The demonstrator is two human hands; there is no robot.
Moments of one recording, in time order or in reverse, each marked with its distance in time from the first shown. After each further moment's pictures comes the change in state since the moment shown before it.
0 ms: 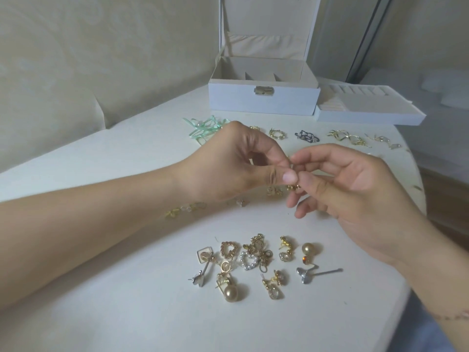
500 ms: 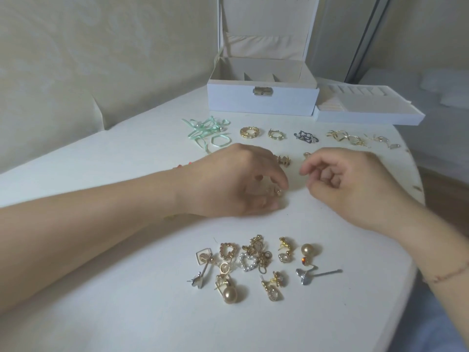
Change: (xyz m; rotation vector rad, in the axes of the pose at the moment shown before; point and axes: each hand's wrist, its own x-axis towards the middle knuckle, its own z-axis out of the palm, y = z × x) left_hand -0.001 -0.011 0.000 0.554 -0.174 0.147; right_hand 0.025 0.020 -0.037 -0.833 0.018 -0.103
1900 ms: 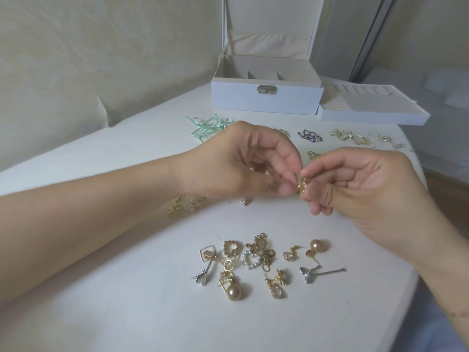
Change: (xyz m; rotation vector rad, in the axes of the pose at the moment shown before) left_hand 0.003 0.000 -0.007 -0.717 0.017 -0.040; right_hand -0.021 -0.043 -0.001 0.656 -0.009 0.035
